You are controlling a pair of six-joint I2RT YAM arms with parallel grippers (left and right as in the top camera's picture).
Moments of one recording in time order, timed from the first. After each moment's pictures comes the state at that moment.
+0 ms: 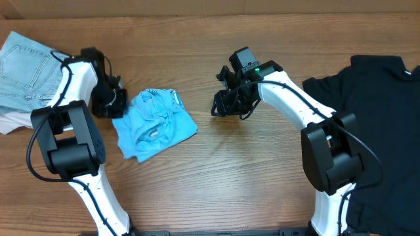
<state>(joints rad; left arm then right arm) 0.20 2.20 1.63 -1.13 0.12 0.06 0.44 2.07 1.56 -0.85 -0.49 0.20</state>
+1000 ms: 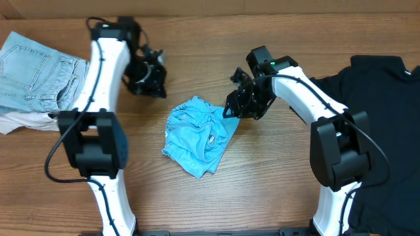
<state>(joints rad) -0.07 2.18 1.98 -1.44 0.39 0.11 0.34 2.07 1.56 -0.99 -0.55 0.13</state>
